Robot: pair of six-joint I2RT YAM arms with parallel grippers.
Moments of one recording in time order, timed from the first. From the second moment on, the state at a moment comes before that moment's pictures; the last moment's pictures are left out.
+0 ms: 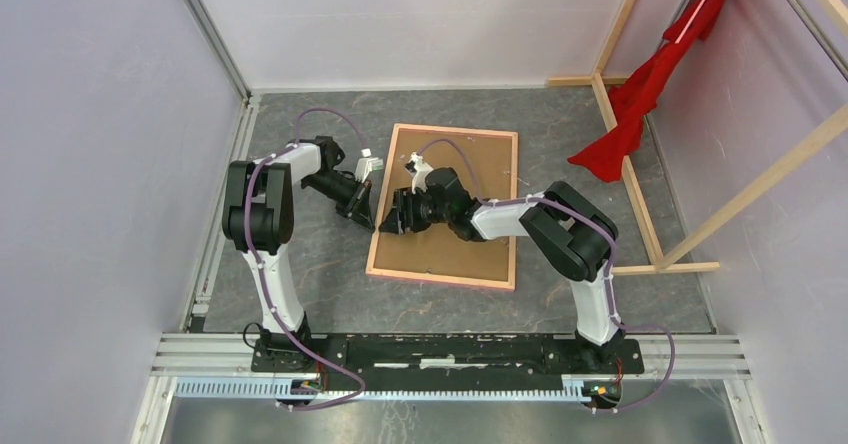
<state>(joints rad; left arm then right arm) -0.09 2.04 1.33 -0.98 0.81 0.64 0.81 2.03 1.08 0.45 -0.37 0.62</state>
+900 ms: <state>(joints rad) -0.09 2.03 1.32 -0.98 0.80 0.64 0.81 2.09 1.17 0.41 -0.41 0.59</state>
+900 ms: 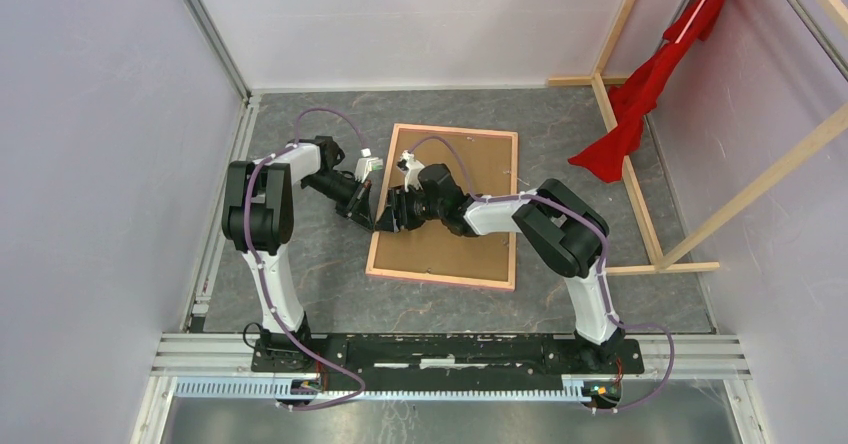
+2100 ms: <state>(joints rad) -0.09 2.03 1.33 -0.99 0.79 0.64 0.81 2.14 1.21 0.47 -0.45 0.59</state>
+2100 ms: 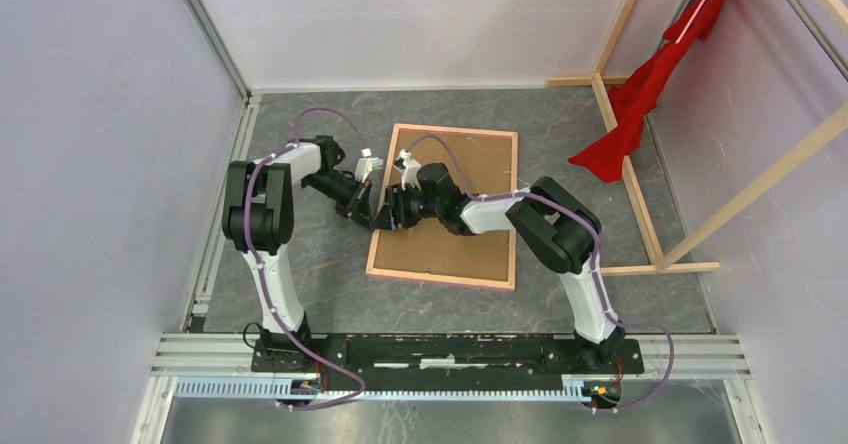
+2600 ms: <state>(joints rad) -0.10 2.07 1.52 -0.98 0.77 0.59 0.54 2.03 1.17 0.45 -0.47 0.55</state>
